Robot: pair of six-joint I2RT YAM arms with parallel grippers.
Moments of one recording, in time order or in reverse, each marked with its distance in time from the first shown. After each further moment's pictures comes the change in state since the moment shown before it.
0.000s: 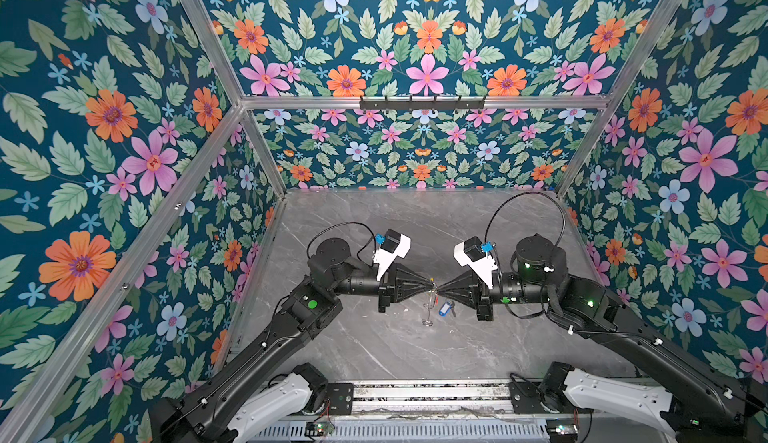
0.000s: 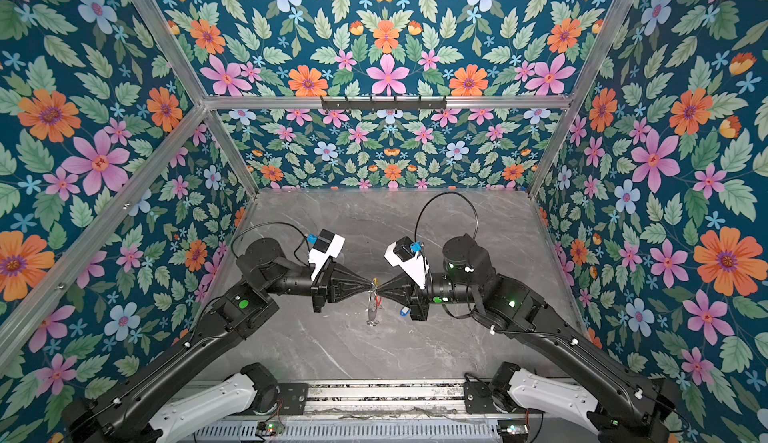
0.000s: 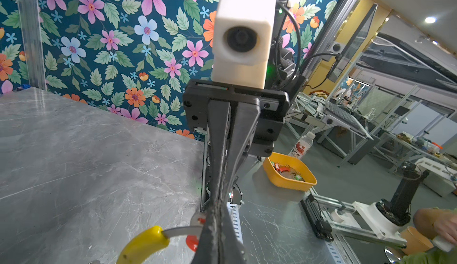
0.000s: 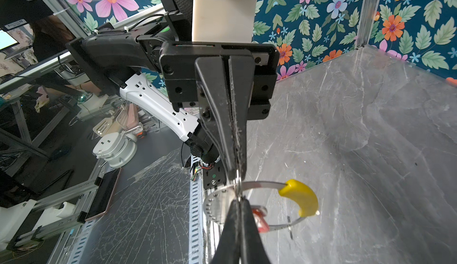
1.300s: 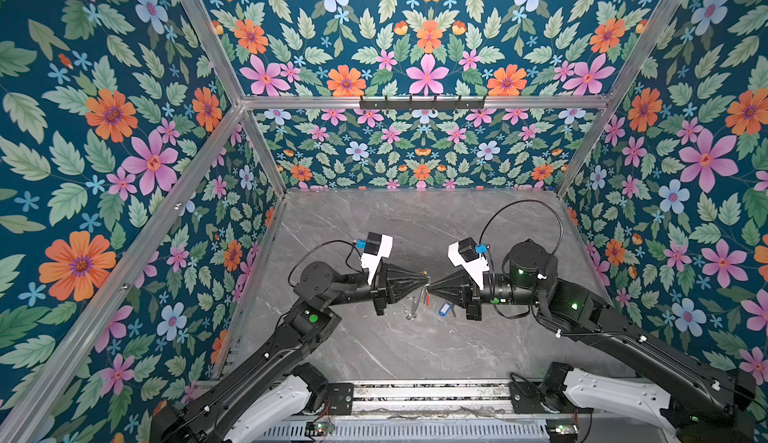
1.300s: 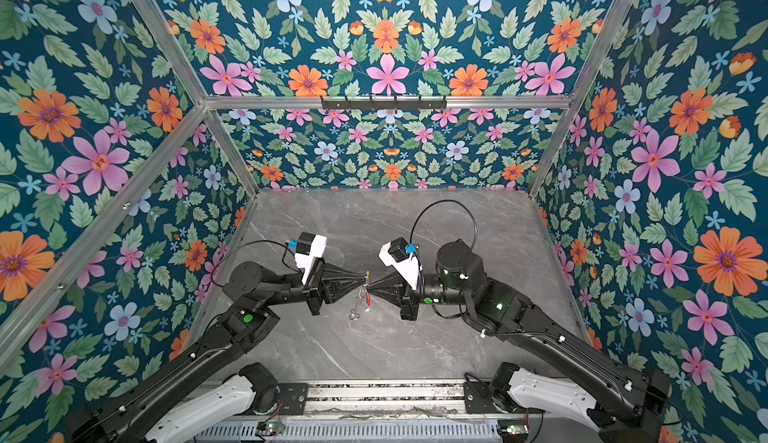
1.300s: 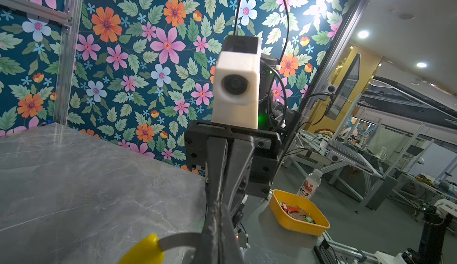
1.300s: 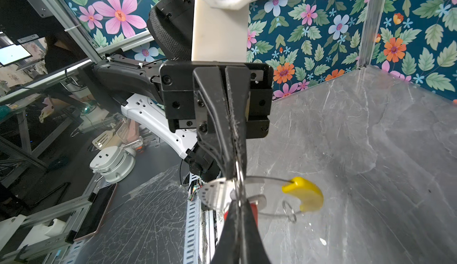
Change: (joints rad) left arm 0.000 -0.089 -0.181 0.386 -0.134 -0.212; right arm 0.039 0.005 -0.083 0.202 0.041 0.050
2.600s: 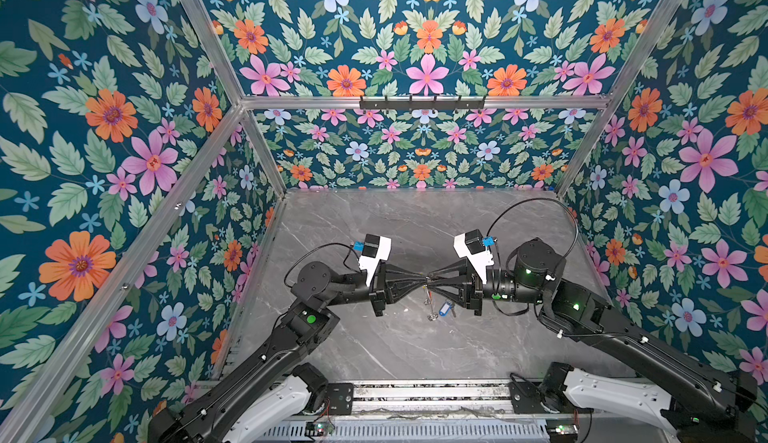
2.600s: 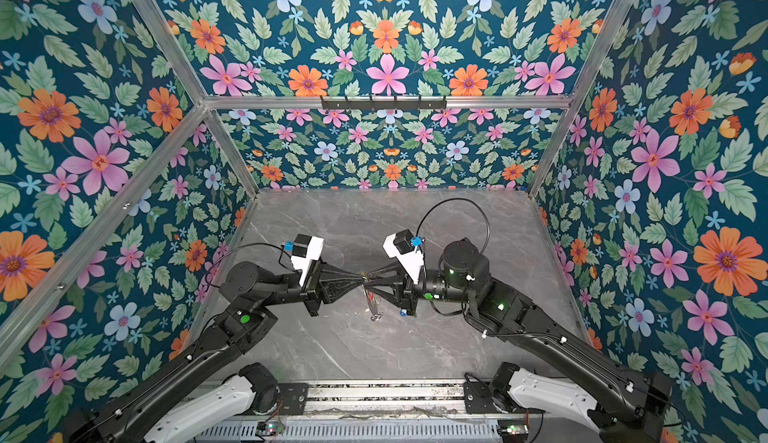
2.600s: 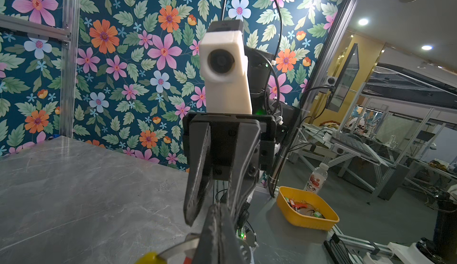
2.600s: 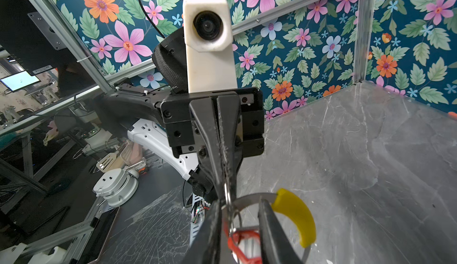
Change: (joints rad) left arm 0.000 -0.001 0.014 -0.015 0.012 0.056; right arm -0.002 0.001 -0.002 0.102 0.003 0.083
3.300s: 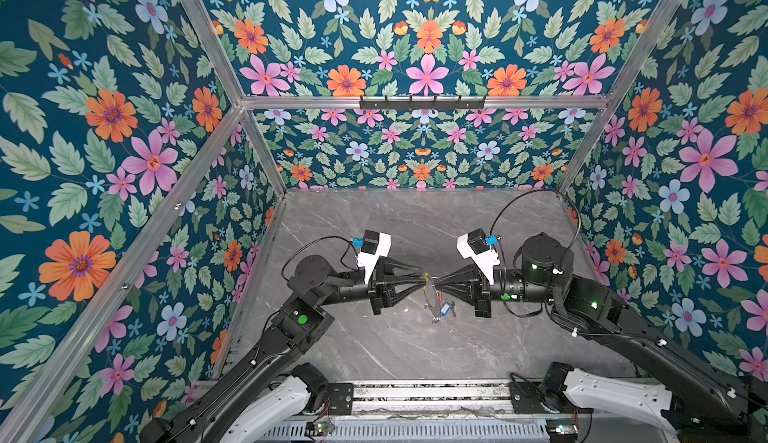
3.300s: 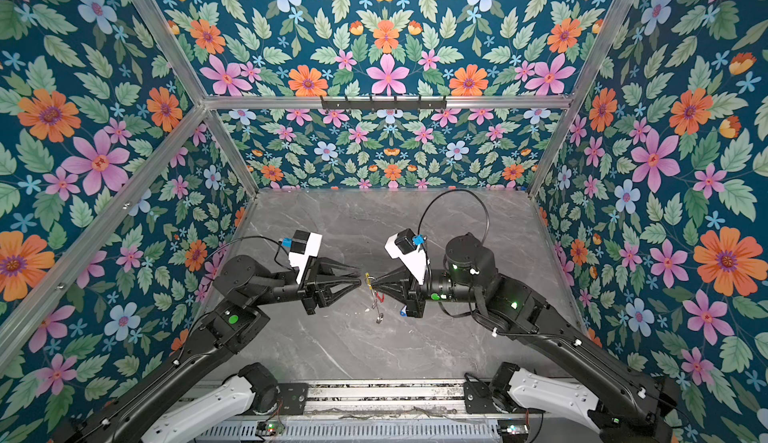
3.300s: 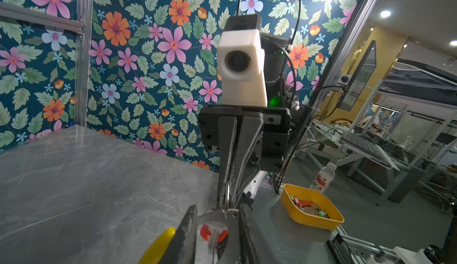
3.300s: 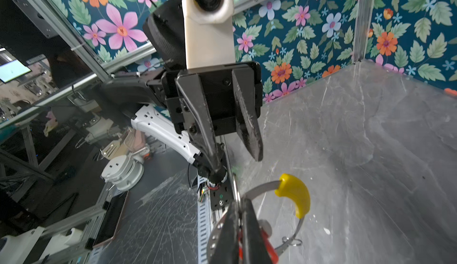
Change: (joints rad) left arm 0.000 -0.016 0.119 -0.280 -0.026 0.087; right arm 0.000 0.013 0.163 -0.312 0.005 -0.051
